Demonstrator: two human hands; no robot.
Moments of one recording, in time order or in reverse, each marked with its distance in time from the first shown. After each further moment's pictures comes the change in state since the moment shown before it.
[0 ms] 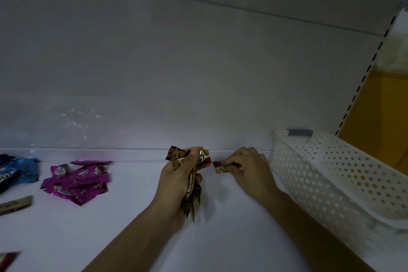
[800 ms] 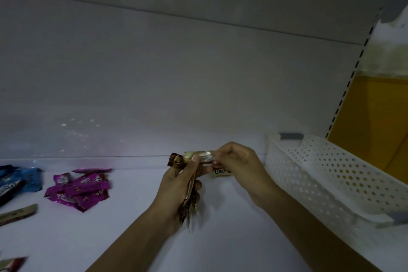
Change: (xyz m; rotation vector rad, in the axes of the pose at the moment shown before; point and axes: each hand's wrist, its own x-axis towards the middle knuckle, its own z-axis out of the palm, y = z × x) left_hand -0.007 0.005 -0.001 0.083 -0.118 -0.017; right_hand -0.007 -0.063 -0.053 1.014 -0.089 0.328
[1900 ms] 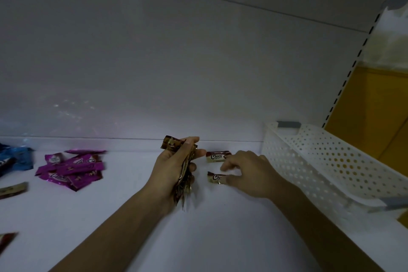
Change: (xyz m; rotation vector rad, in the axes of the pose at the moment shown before) left_hand 0.002 -0.001 -0.001 -0.048 0.016 -0.010; right_hand -0.012 0.023 -0.030 -1.147 -0.205 -0.050
